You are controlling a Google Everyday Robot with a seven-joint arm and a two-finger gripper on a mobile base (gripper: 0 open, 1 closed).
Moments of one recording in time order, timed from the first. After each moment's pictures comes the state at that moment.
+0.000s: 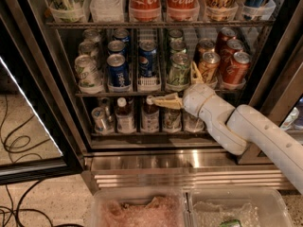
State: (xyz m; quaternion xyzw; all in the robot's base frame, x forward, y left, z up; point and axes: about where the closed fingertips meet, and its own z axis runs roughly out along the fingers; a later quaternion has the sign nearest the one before) arm 0.659 -0.075 0.819 -0.36 0.59 0.10 0.72
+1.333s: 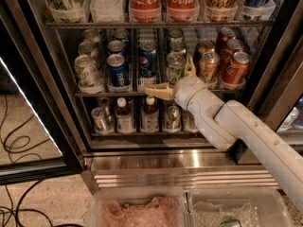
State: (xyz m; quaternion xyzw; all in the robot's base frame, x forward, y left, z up) arm 0.672 -0.056 0.846 -0.29 0.61 0.12 0.73
